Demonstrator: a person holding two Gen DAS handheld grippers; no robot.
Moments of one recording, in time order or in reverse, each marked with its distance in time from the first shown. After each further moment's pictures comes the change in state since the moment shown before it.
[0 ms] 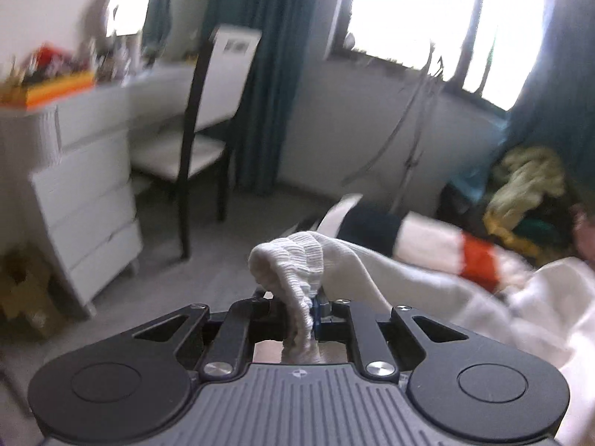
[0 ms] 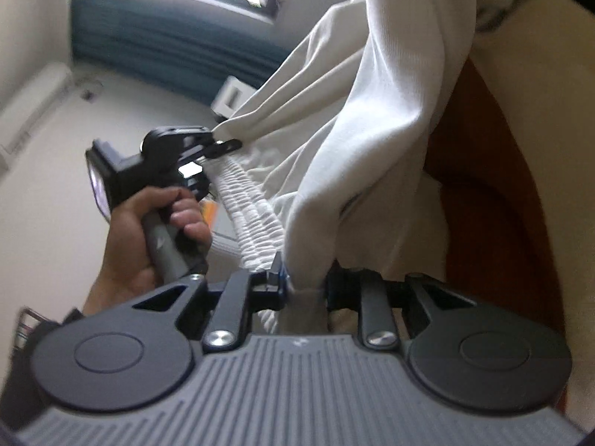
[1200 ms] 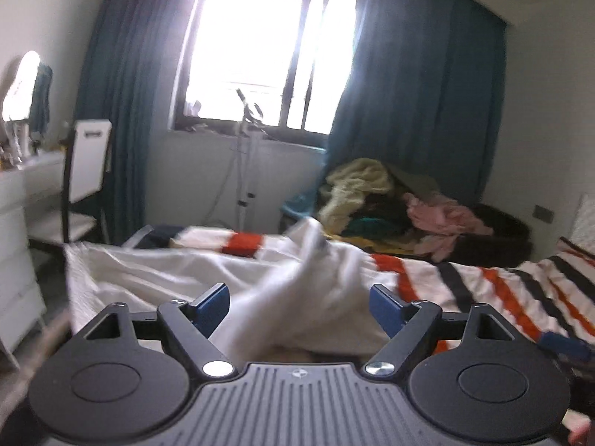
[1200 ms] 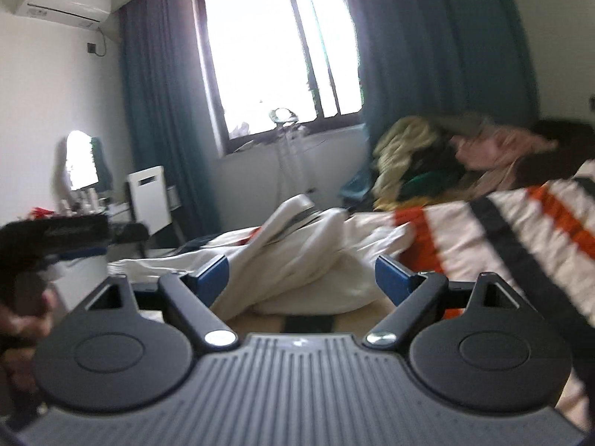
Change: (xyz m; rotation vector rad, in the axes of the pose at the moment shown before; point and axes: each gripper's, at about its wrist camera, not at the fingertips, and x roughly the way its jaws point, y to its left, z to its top) left arm -0.307 -0.191 -0.222 0.248 -0.262 -0.425; right arm -0.297 0.036 0.038 -0.778 -0.571 -0.487
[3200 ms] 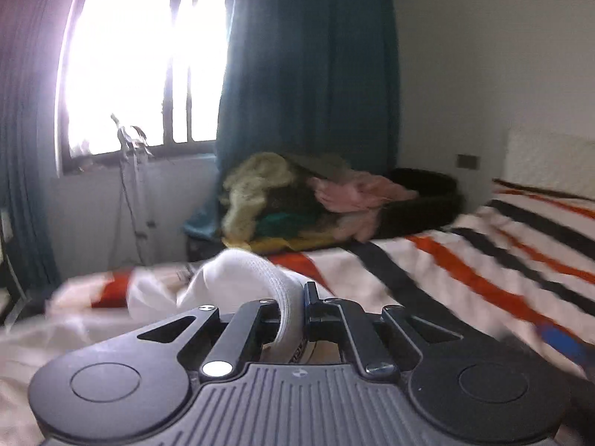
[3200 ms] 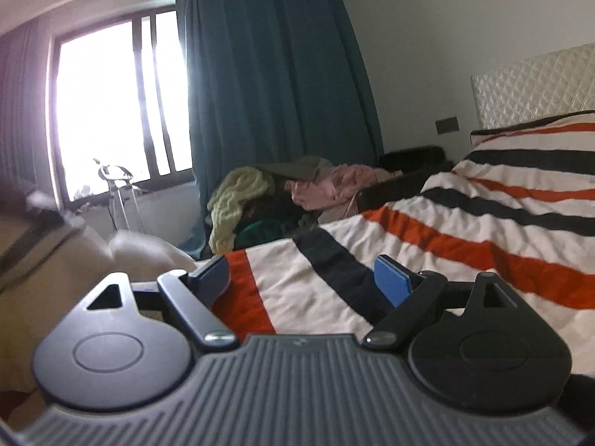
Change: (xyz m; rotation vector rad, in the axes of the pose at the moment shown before) left arm 0.137 -0.078 -0.009 0.246 0.011 -0.271; right arm 0.033 -0.109 -0.049 0.118 -0.226 -0.498
